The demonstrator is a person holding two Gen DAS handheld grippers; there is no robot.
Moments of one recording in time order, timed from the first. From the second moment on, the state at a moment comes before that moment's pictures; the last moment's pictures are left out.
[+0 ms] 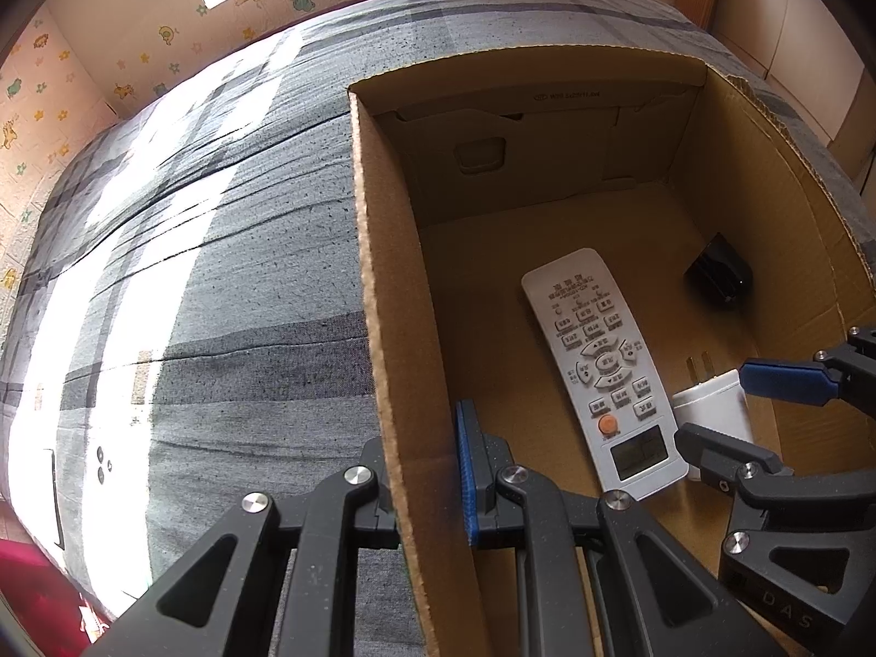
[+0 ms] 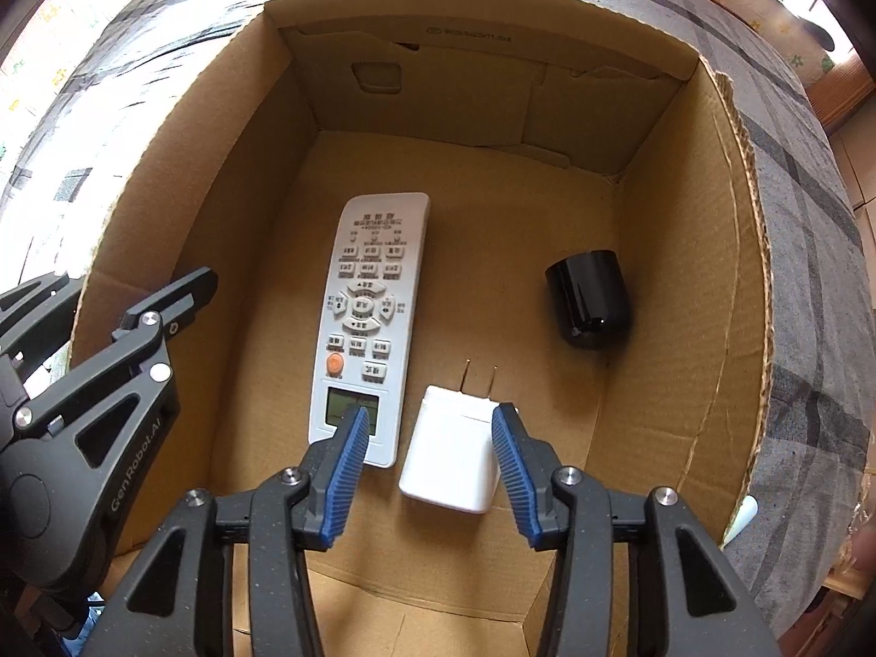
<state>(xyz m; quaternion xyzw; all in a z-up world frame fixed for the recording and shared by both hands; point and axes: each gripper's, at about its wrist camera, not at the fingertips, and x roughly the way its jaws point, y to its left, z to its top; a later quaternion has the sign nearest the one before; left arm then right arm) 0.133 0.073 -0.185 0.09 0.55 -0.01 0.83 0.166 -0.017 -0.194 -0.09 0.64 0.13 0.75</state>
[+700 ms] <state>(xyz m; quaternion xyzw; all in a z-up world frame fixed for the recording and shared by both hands) 0.132 0.074 -0.186 0.09 0.55 -0.01 0.83 0.160 -0.041 -0.119 -0.09 0.58 0.13 0.80</state>
